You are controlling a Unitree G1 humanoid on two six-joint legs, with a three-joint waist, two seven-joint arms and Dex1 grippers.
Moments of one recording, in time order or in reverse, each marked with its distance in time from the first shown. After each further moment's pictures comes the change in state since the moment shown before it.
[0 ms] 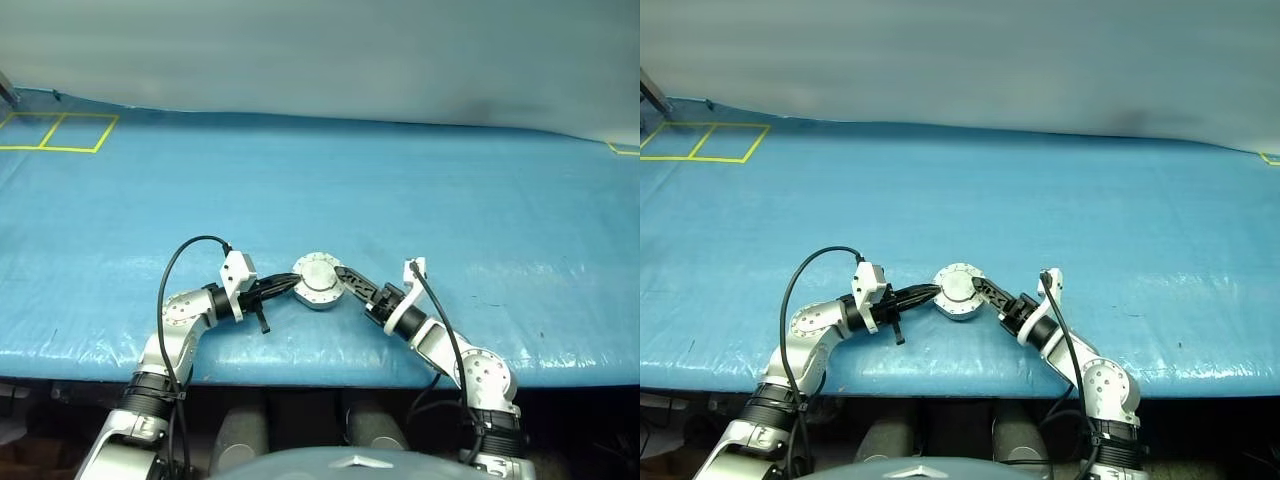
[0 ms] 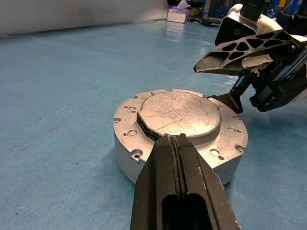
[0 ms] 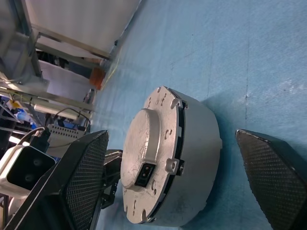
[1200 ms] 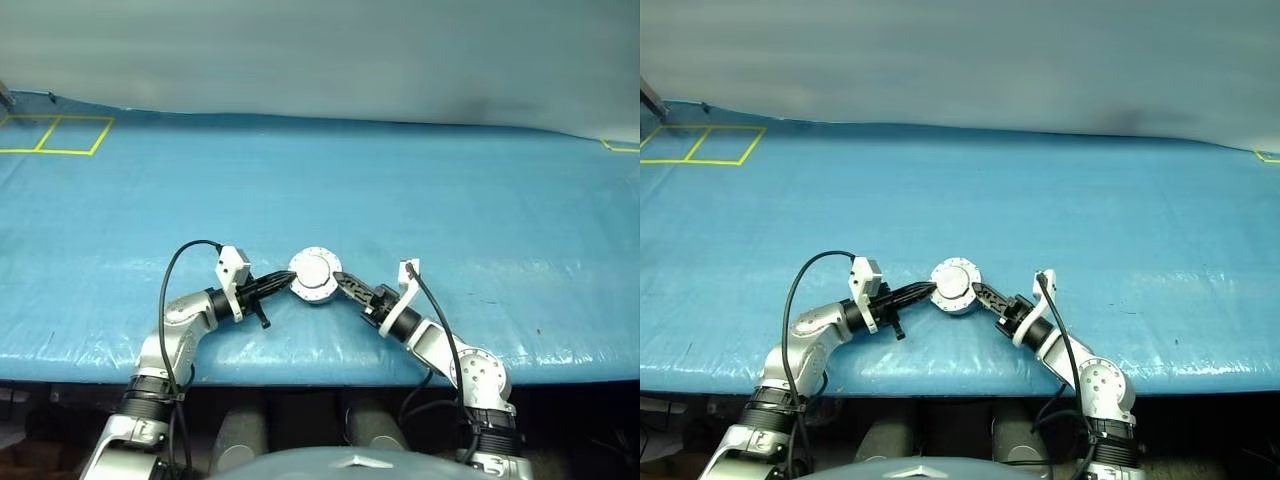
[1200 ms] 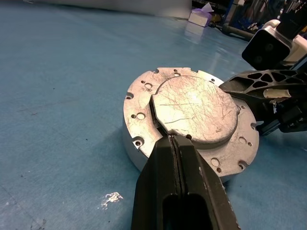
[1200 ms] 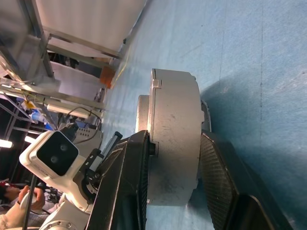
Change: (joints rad) left arm 0.028 -0.023 0.064 -0.068 -0.110 0.260 0.073; right arm -0.007 0.010 0.003 0.007 0.039 0.011 -0.002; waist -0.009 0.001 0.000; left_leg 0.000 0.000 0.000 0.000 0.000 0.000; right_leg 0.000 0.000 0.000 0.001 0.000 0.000
